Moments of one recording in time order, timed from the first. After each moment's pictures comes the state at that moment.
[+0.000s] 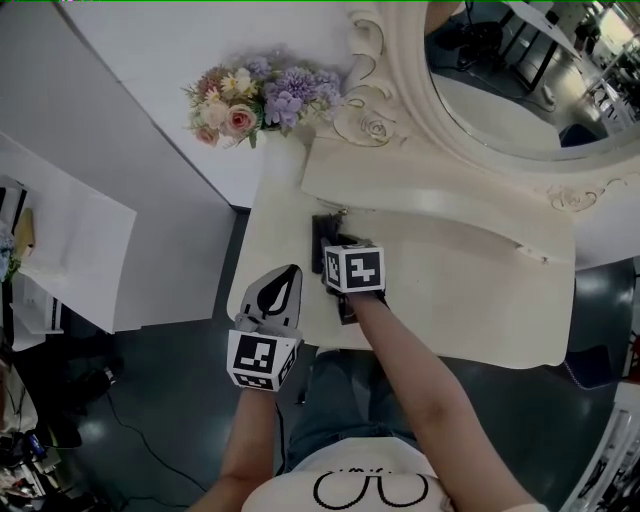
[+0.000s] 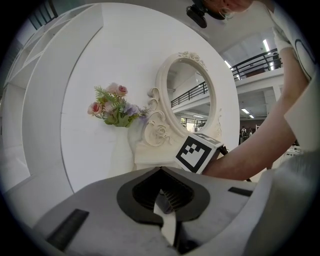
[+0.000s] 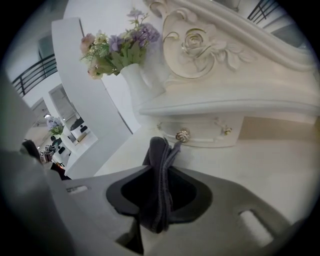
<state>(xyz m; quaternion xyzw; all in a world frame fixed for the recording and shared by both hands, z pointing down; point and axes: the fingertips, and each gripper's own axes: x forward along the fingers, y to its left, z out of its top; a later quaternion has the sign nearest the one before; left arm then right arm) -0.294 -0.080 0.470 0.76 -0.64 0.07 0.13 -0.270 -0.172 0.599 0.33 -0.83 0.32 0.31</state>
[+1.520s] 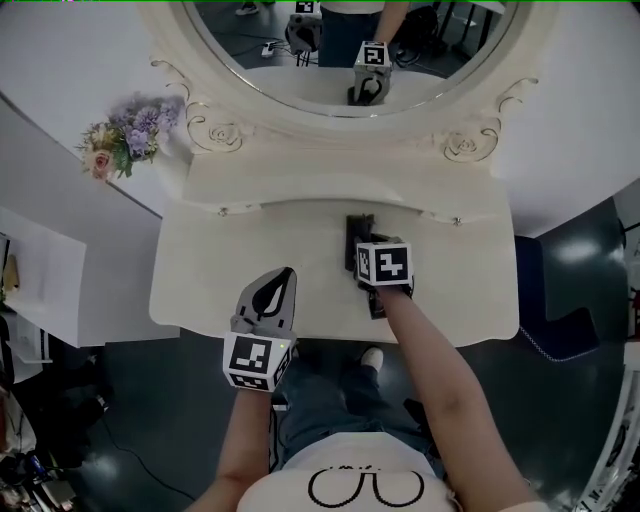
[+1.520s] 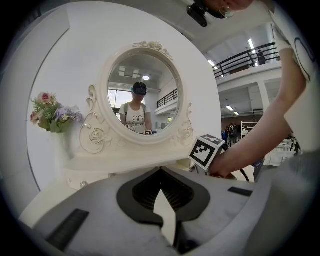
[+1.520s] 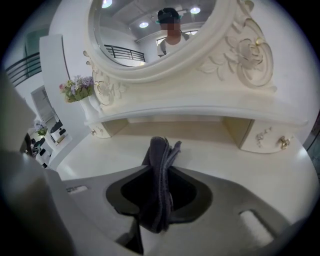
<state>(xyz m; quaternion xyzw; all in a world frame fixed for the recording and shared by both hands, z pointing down) -0.031 -0.114 0.451 0.80 -0.58 0.09 0.10 0.085 -0.235 0.593 0.44 -0.78 0.30 0.31</state>
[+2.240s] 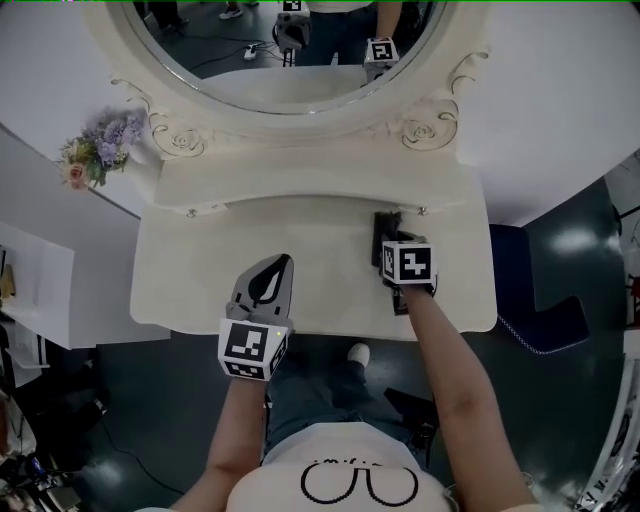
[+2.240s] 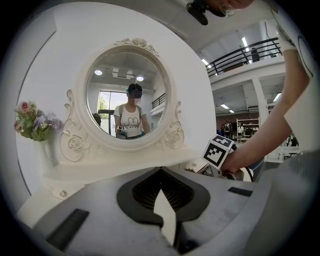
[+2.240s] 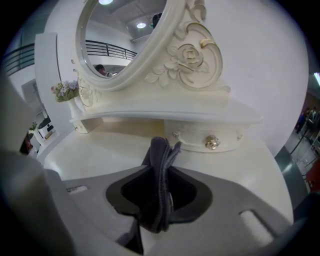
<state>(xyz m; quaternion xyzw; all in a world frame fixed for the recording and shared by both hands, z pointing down) 0.052 -0.137 0.438 0.82 -0.56 0.10 0.08 0.239 -0.250 0.590 0.50 -0.76 0.28 0.33</state>
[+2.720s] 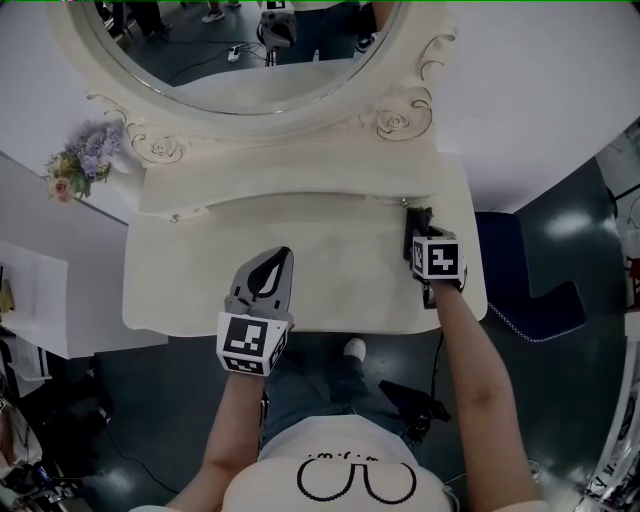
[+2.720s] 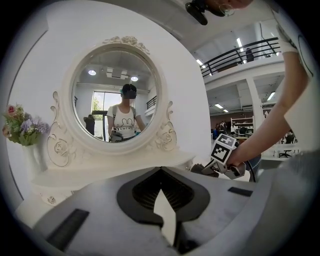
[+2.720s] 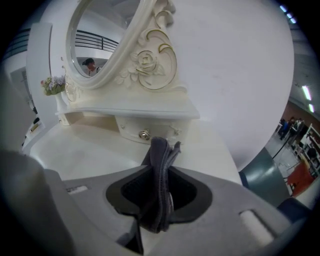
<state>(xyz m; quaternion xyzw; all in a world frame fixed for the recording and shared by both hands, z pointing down) 0.097 -0.149 0.431 0.83 -0.54 0.11 0.06 0.362 -0.258 0.586 0.55 -0.71 0.24 0.35</state>
